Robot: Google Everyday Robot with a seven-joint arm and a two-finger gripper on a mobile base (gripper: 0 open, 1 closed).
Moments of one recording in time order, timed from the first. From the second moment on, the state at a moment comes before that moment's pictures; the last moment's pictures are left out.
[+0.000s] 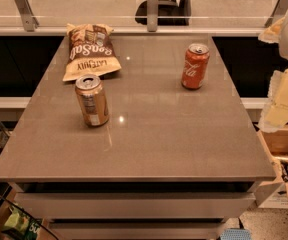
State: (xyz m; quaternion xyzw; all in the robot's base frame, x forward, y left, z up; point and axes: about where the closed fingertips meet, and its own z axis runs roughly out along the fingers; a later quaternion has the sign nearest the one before) arm 0.438 -0.214 0.985 -0.60 0.78 -0.04 0.17
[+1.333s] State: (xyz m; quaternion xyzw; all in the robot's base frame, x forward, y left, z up) arm 0.414 -0.195 1.003 -0.53 0.80 0.01 0.27
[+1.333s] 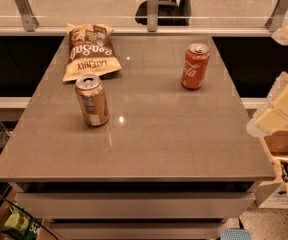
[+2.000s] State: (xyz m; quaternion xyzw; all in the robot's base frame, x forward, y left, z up) arm 0.423 -0.150 1.001 -0.53 0.75 0.07 0.39
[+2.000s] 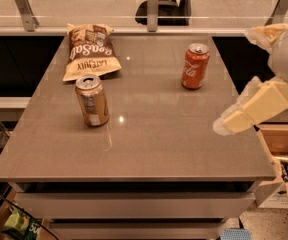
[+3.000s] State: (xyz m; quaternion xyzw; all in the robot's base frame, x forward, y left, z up) arm 0.439 -0.122 0.997 -0.53 0.71 0.11 0.45
